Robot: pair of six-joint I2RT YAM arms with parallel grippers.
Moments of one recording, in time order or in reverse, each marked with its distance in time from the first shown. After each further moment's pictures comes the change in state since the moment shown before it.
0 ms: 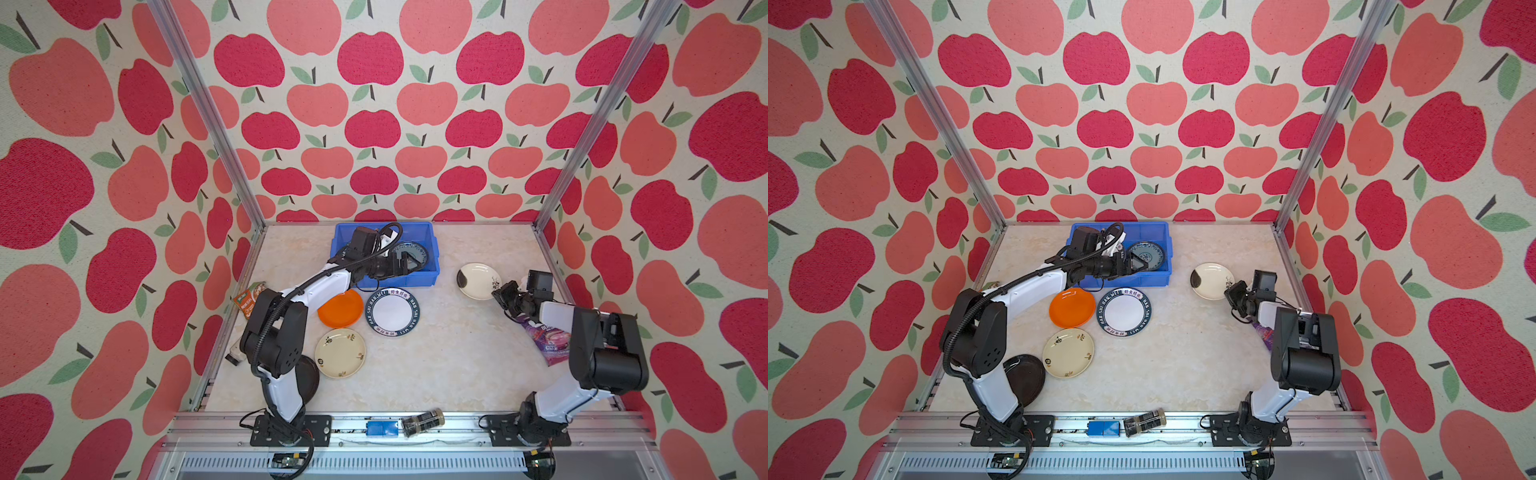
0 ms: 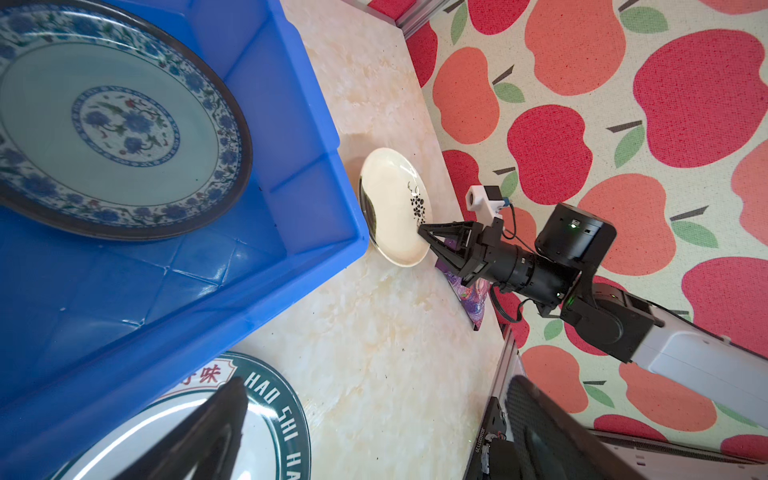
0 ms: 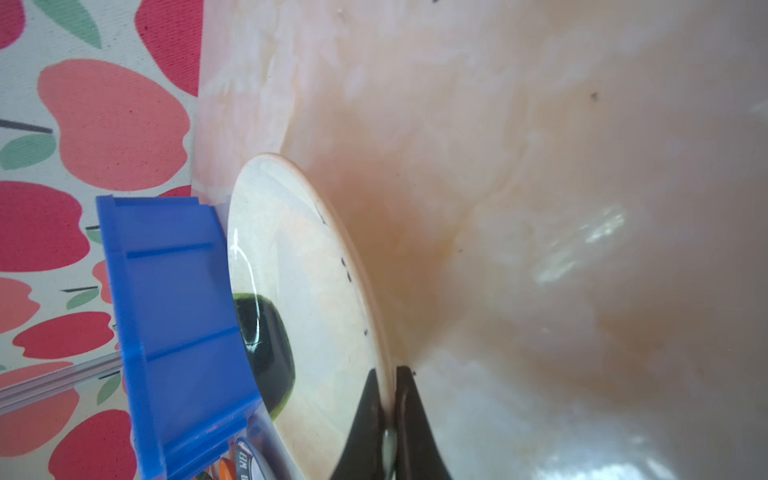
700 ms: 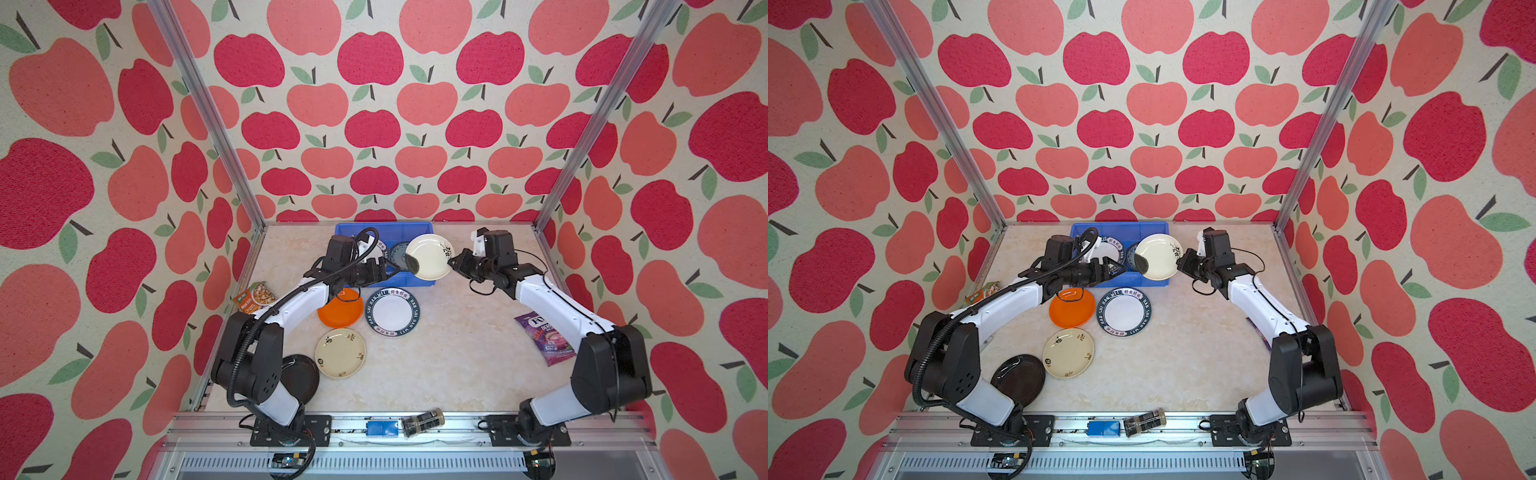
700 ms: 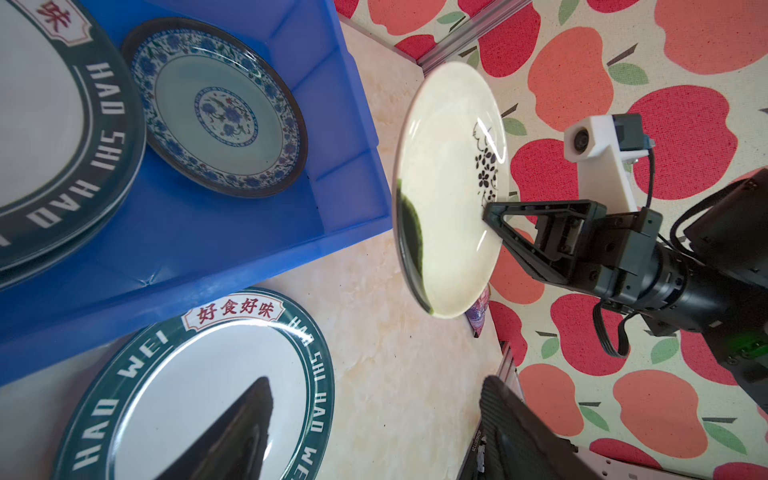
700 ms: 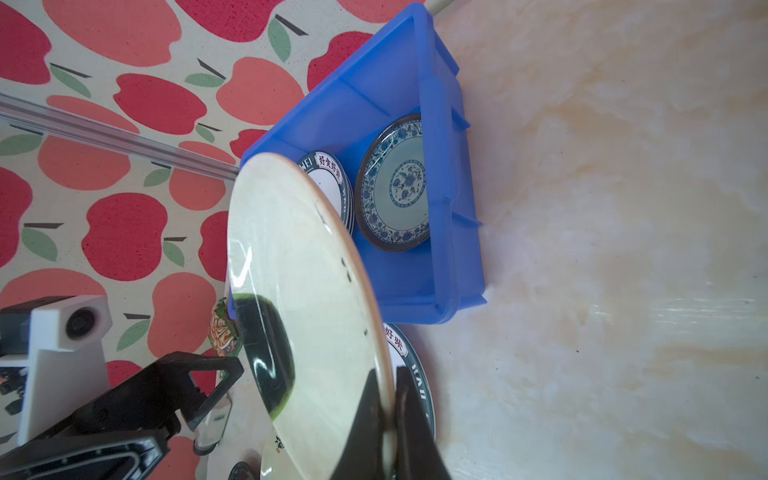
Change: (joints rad) left arm 0.087 -0.196 -0.213 0.044 -0.013 -0.041; right arm 0.426 -0.018 0.420 -0.314 0.073 -0.168
